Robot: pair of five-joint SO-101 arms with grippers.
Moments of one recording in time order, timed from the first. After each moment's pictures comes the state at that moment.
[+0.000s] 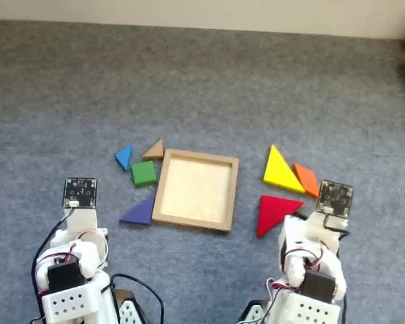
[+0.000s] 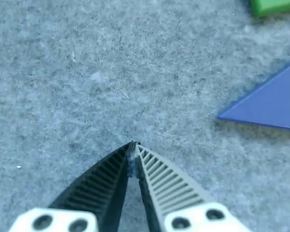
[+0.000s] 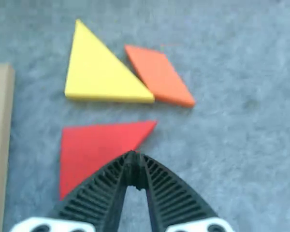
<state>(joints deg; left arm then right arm) -22.5 -101.3 96.0 76.2 -9.2 10.5 -104.5 92.5 62.0 4.2</state>
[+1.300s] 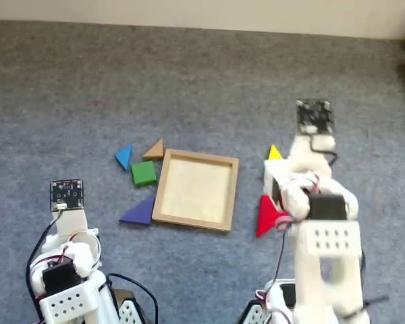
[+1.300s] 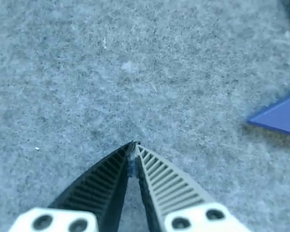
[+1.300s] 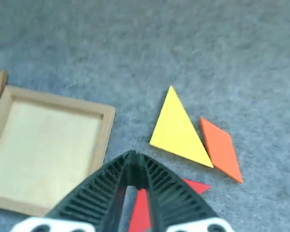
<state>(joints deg) -29.2 -101.3 96.0 76.2 -9.2 -8.2 -43.8 42.2 61.7 6.0</state>
